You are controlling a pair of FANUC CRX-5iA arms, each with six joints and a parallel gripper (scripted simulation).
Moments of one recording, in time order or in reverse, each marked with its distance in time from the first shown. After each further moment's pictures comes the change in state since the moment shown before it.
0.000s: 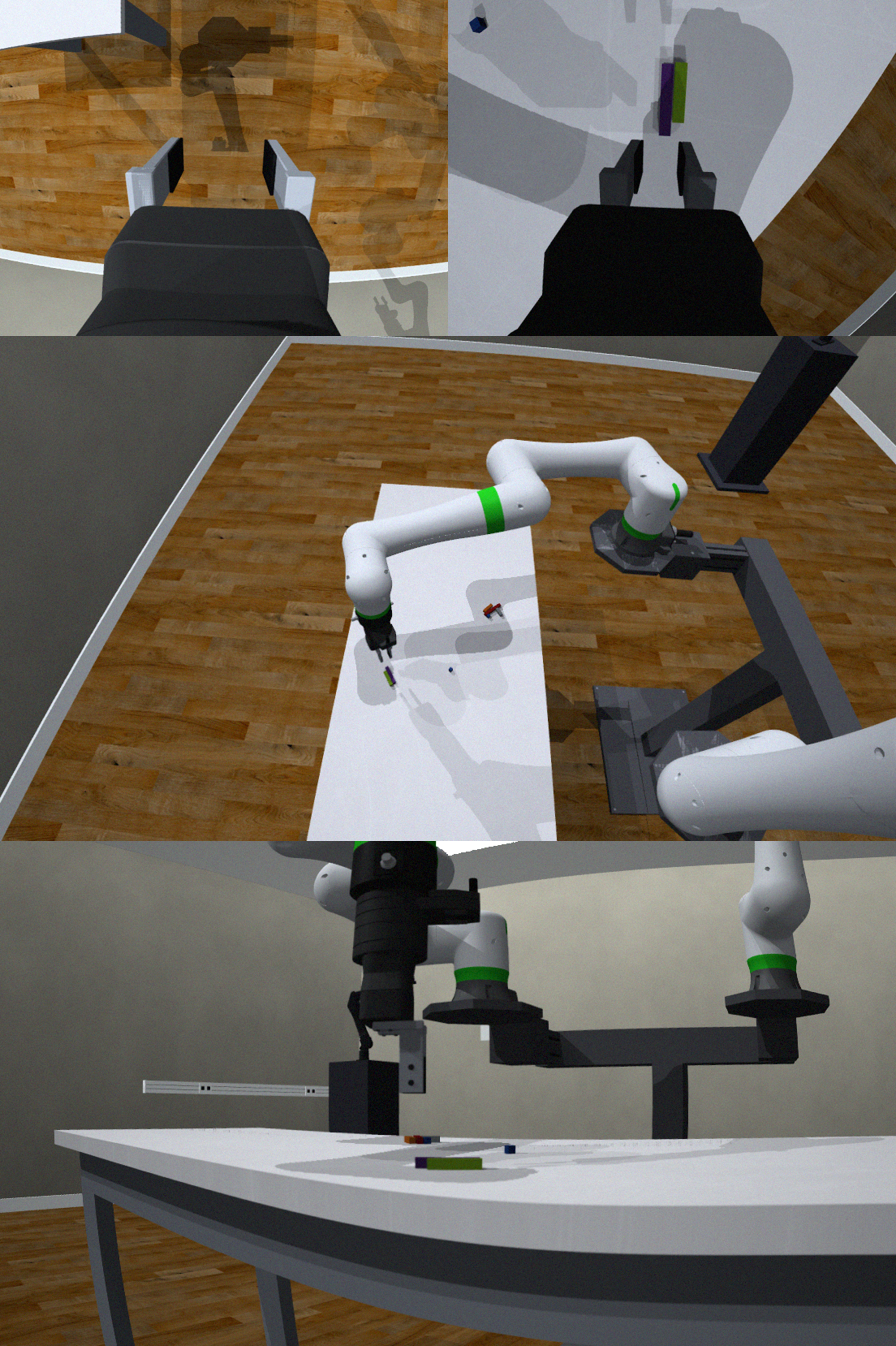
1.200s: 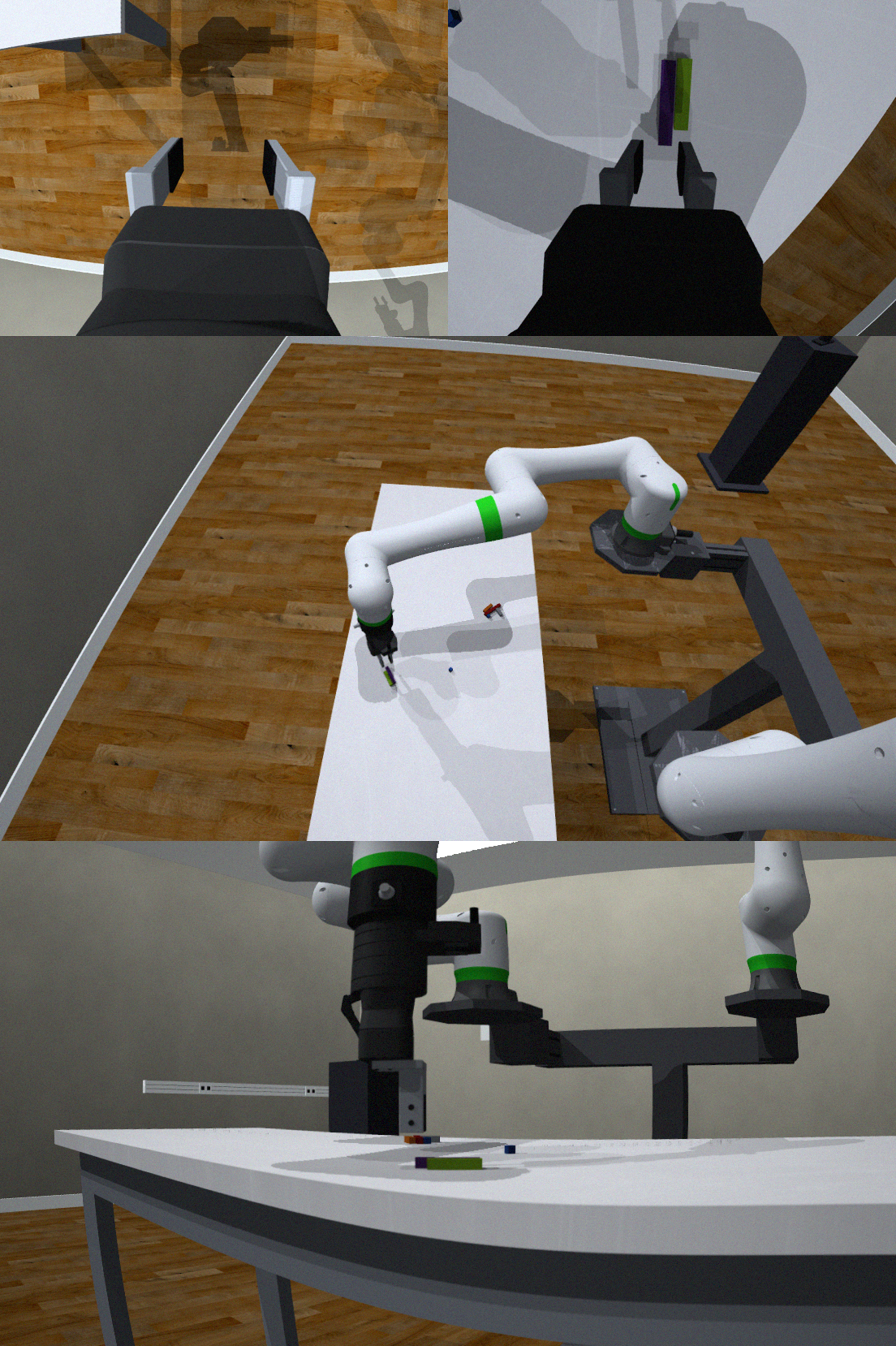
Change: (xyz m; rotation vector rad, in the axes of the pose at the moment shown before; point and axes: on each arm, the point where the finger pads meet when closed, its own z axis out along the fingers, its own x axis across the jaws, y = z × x) left arm 0.000 0.000 0.000 0.000 0.000 0.000; right arm 0.000 0.000 0.036 0.000 0.000 0.000
